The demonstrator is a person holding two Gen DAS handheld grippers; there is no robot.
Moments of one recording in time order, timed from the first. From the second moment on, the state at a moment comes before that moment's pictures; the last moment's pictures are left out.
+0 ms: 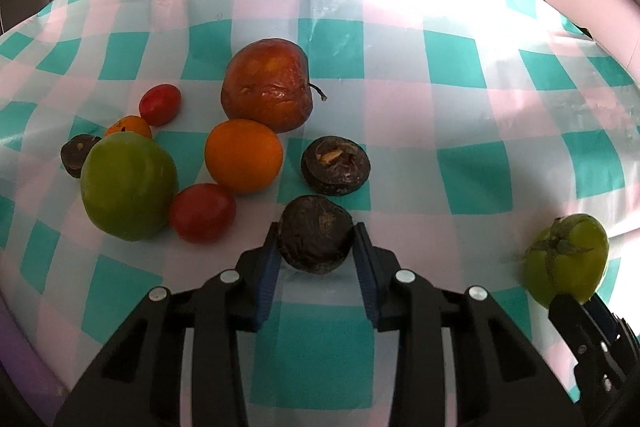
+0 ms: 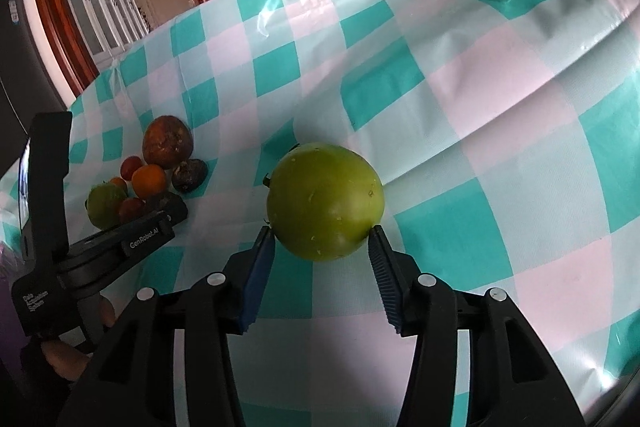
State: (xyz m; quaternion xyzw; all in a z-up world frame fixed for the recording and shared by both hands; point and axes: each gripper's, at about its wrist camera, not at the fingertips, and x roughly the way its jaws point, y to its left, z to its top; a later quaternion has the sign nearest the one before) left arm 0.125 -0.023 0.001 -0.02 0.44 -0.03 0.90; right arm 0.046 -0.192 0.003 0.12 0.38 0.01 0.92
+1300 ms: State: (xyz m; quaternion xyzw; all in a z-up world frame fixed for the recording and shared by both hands) left arm 0.041 0.016 0.022 -0.10 0.38 -0.05 0.92; right arm 0.084 -0.174 0.019 0.11 0.39 0.05 0.91
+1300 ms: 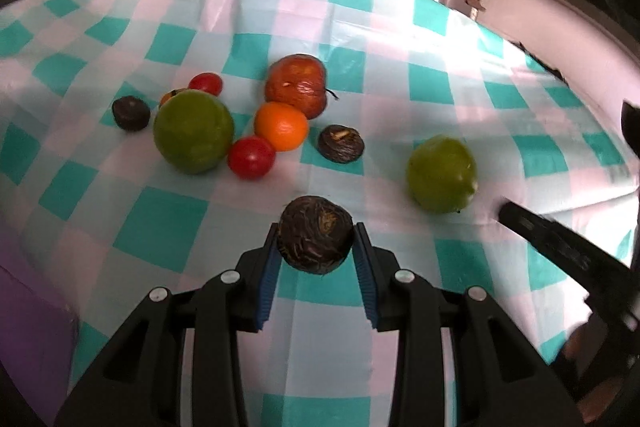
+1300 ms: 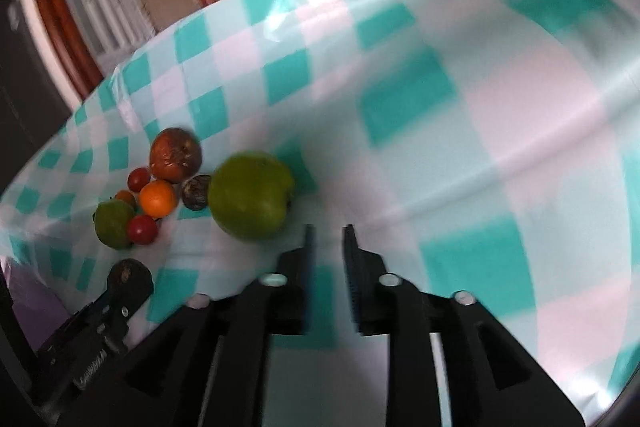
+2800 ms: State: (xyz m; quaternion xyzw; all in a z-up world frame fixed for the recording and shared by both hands) left arm -0.225 0.155 0.177 -0.05 0.23 0.02 0.97; right arm -0.139 -0.040 0.128 0.13 0.28 0.29 0.91
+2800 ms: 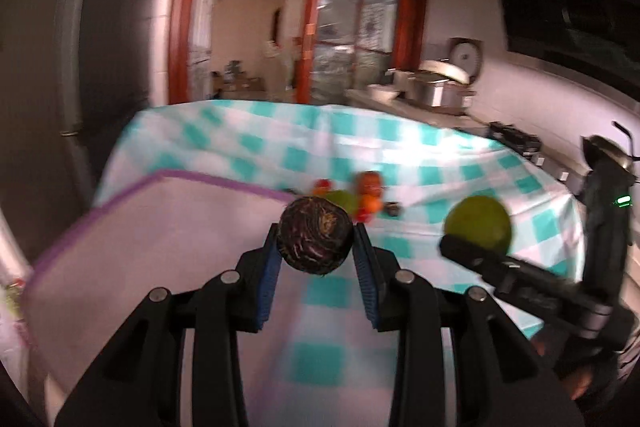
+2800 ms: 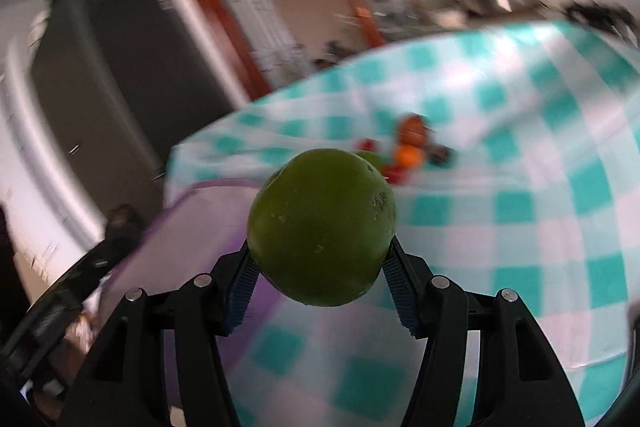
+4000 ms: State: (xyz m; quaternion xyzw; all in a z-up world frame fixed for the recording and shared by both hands) left arm -0.208 0.303 0.108 -0.06 0.37 0.14 0.92; right arm -0.152 0.201 0.069 -0.23 0.37 0.28 0.86
